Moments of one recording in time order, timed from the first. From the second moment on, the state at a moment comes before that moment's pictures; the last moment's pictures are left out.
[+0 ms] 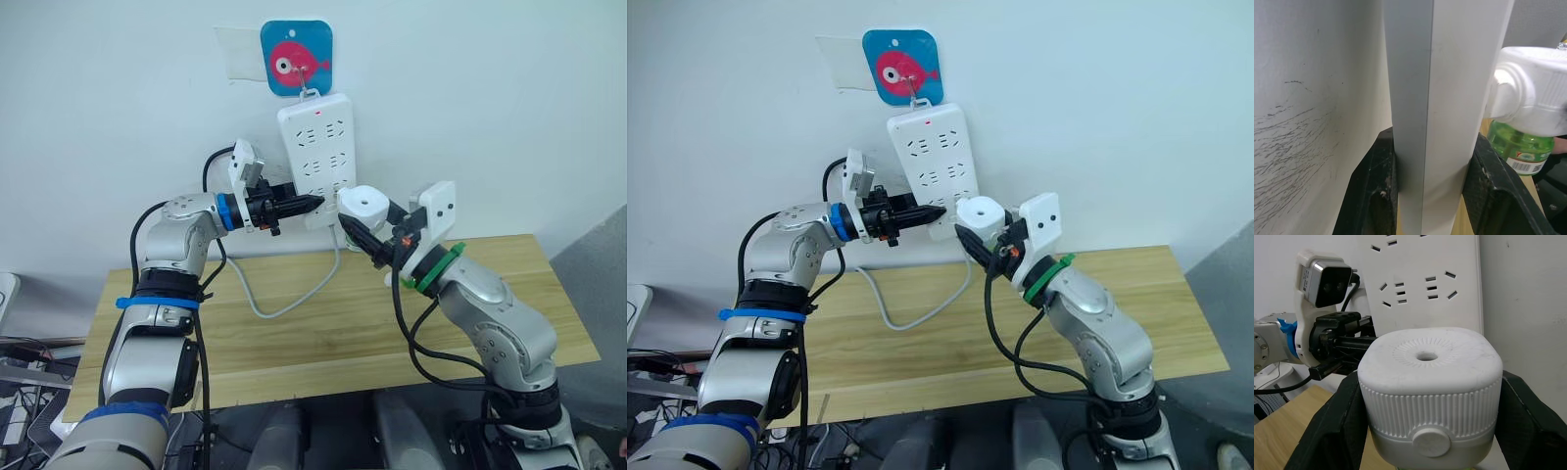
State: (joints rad) left arm -0.87 0.45 0.03 0.52 -0.39 0.32 -1.21; right arm -0.39 -0.23 0.10 -0.55 0.49 0.70 0.25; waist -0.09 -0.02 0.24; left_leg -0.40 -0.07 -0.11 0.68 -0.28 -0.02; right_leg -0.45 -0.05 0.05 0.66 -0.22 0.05
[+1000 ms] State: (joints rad) left arm -0.87 0.46 0.03 0.52 -0.38 0.31 -1.21; right arm -0.42 -0.19 0.15 -0.53 0.37 0.70 0.24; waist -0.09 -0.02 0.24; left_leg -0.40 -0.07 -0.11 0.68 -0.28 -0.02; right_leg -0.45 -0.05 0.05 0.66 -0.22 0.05
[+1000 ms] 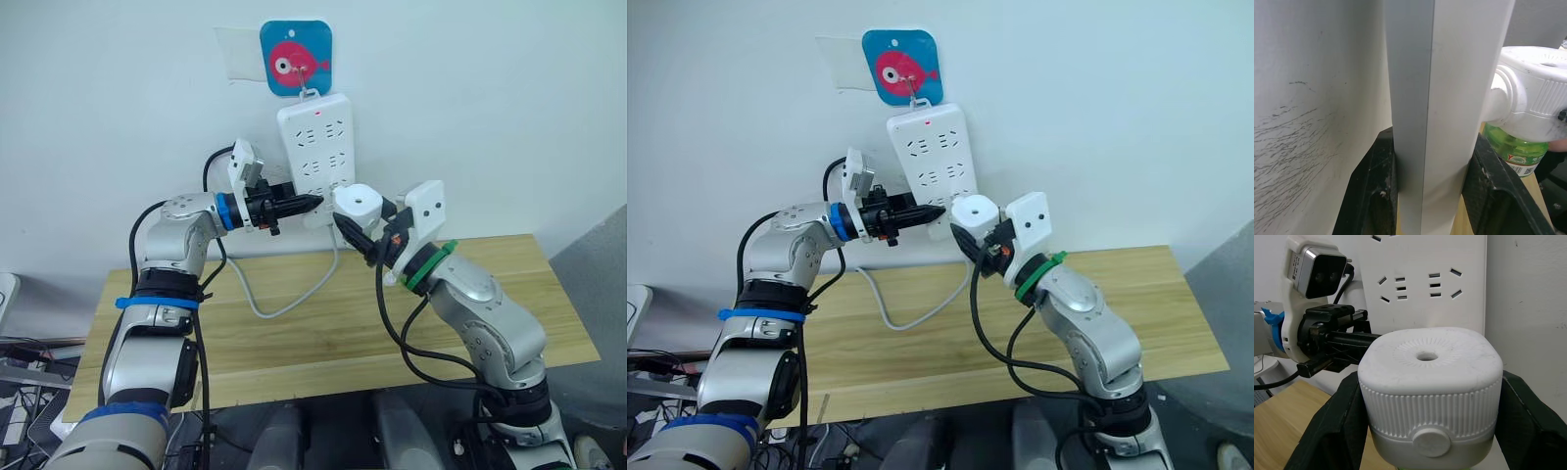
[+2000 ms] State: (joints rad) left arm -0.88 0.46 0.04 0.53 -0.37 0.29 -1.19; right arm -0.43 -0.17 0.14 -0.51 0.32 0.69 0.23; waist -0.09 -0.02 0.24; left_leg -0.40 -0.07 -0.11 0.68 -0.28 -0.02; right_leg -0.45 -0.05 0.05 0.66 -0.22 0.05
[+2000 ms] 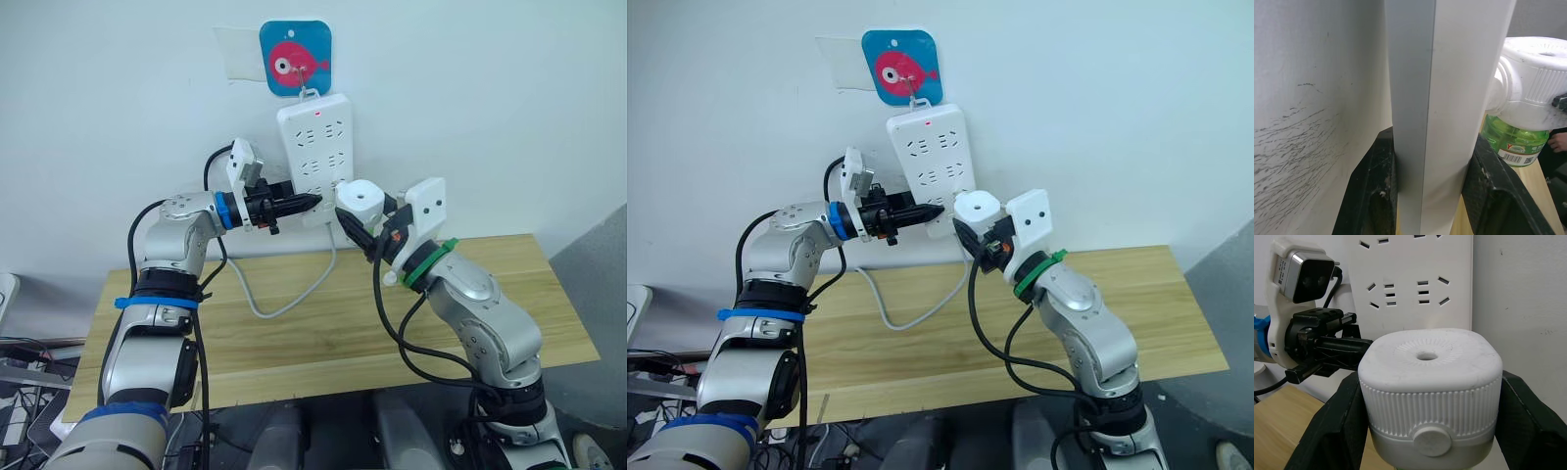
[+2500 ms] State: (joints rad) left arm -0.87 0.46 0.05 0.53 -0.35 0.29 -1.19; right arm -0.44 -0.15 0.17 -0.49 0.29 0.68 0.22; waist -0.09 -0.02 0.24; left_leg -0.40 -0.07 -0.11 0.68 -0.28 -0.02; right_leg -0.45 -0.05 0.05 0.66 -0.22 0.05
